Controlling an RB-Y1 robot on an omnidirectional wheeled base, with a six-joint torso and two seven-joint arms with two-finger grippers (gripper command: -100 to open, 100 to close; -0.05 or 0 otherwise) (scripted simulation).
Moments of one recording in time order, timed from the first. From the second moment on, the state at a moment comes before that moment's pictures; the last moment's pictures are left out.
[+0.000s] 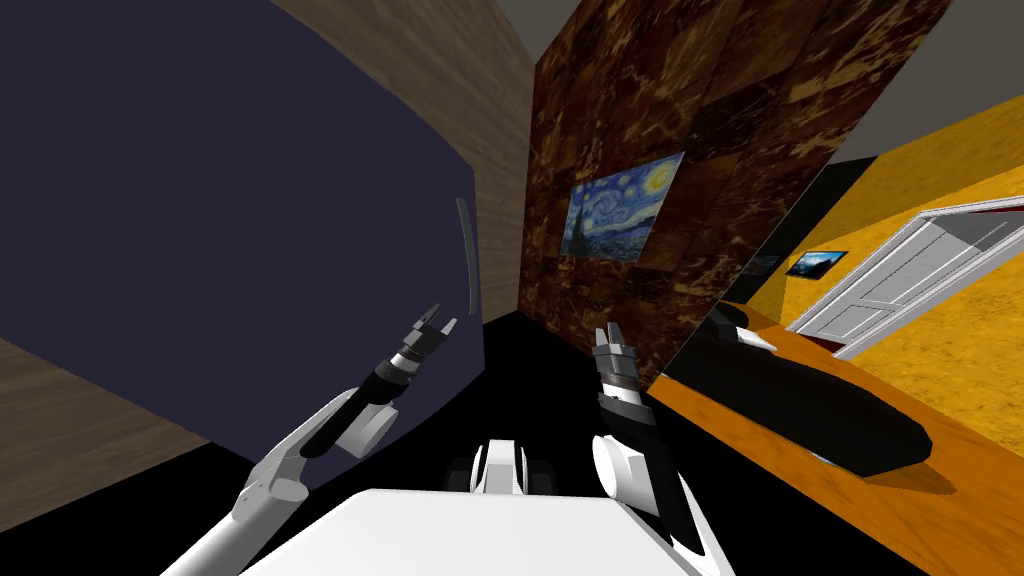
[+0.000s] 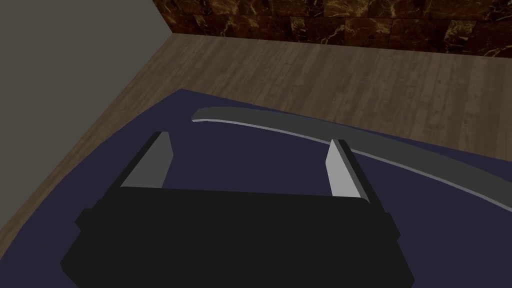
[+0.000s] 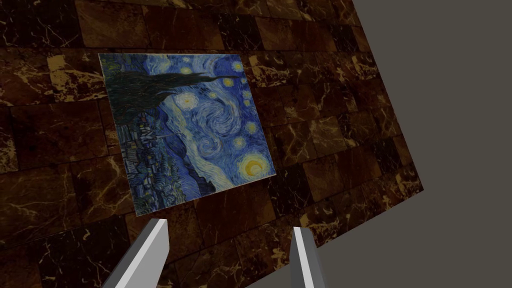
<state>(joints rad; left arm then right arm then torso) 0.26 0.58 -0.10 -2.12 0.14 -0.39 0.35 0.48 0.03 -0.03 -2.27 -0.06 -0.39 0.07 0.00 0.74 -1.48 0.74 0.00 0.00</state>
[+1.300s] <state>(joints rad) 0.11 0.97 -0.13 -2.03 0.34 -0.31 0.47 0.48 0.03 -0.03 -2.27 -0.06 -0.39 0.07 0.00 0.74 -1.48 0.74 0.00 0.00</state>
